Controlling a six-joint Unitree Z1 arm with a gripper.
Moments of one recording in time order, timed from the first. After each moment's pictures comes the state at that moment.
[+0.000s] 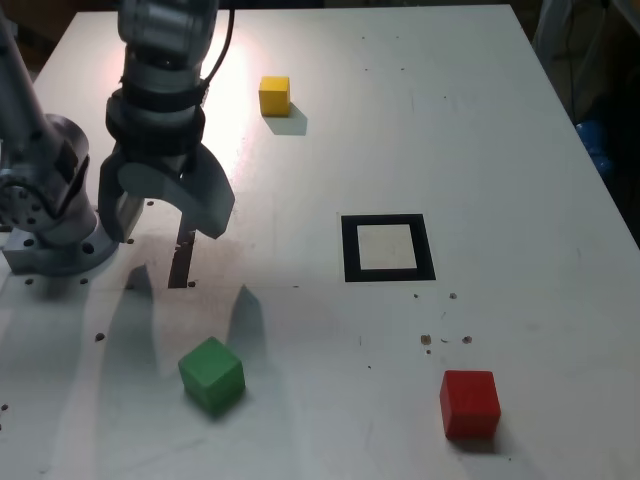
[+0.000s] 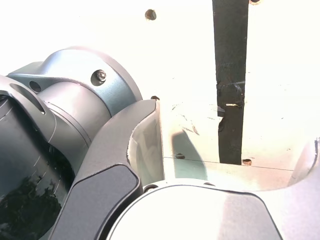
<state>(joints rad) -0.06 1.55 -0.73 1.04 -0.03 0.05</state>
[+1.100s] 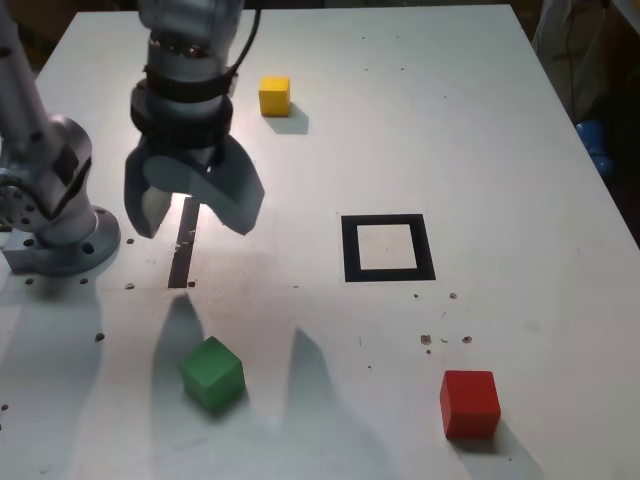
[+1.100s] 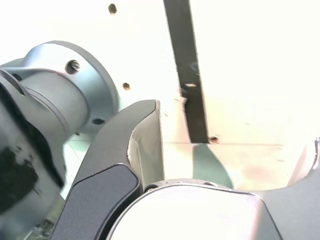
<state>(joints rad) -0.16 1.60 -0.89 1.12 -0.03 -0.01</state>
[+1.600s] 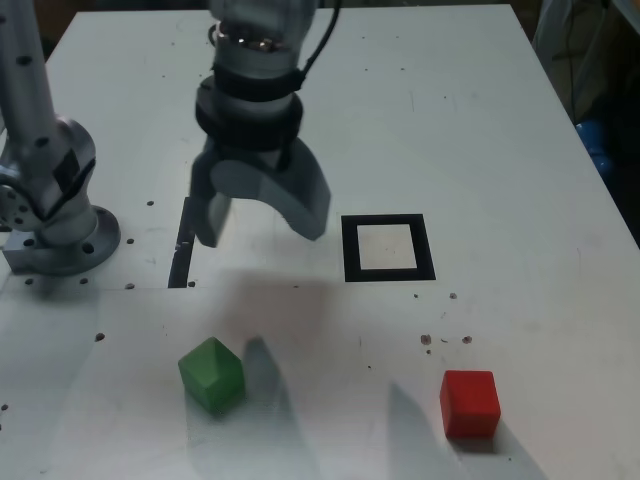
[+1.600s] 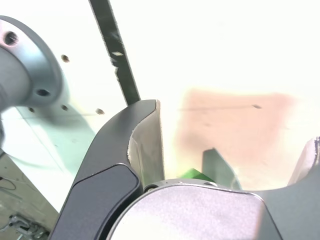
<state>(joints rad) -0.26 1.75 -1.19 1.21 -0.04 -0.12</state>
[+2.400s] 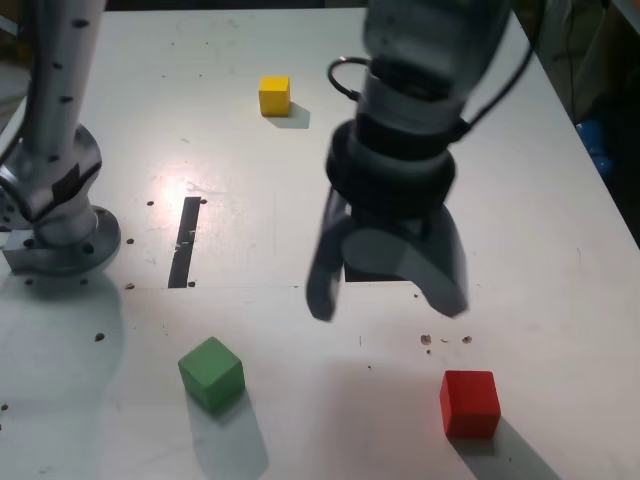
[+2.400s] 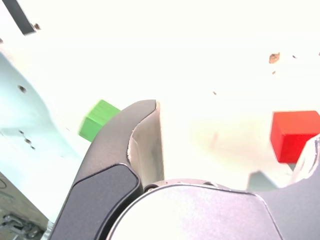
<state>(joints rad) -0.46 2.12 -1.86 1.48 -0.09 -0.29</state>
